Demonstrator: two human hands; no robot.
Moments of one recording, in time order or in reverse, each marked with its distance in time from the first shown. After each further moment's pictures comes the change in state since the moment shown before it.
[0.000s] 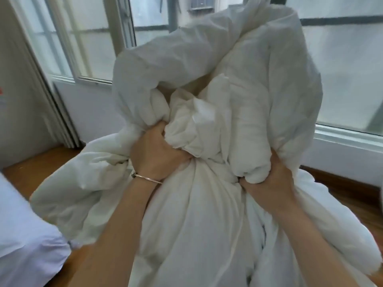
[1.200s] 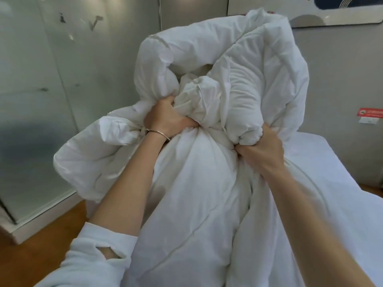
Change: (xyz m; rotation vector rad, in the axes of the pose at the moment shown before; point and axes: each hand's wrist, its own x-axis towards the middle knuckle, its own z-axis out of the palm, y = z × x) left_hand -0.386 -0.554 -1.029 0.678 0.894 -0.769; right_hand -0.564 -0.847 0.733 0.639 -1.055 -0.553
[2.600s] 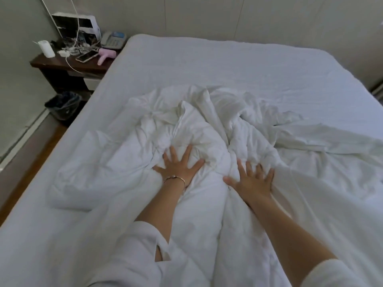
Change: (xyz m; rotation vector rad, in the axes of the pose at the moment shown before) left_hand 0.436 -0.575 0.662 0.479 -1.034 -0.200; right_hand 0.438 0.526 0.579 -1.059 -0.633 0.648
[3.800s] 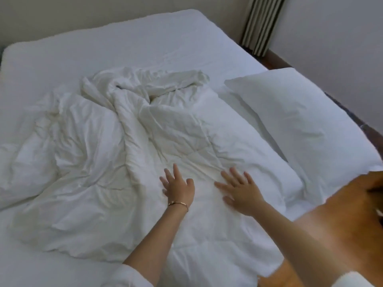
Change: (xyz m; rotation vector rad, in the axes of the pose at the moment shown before) left_hand -0.430 0.168 0.136 -0.274 -0.136 0.228; right_hand -0.428 0.286 0.065 0.001 -0.102 -0.101
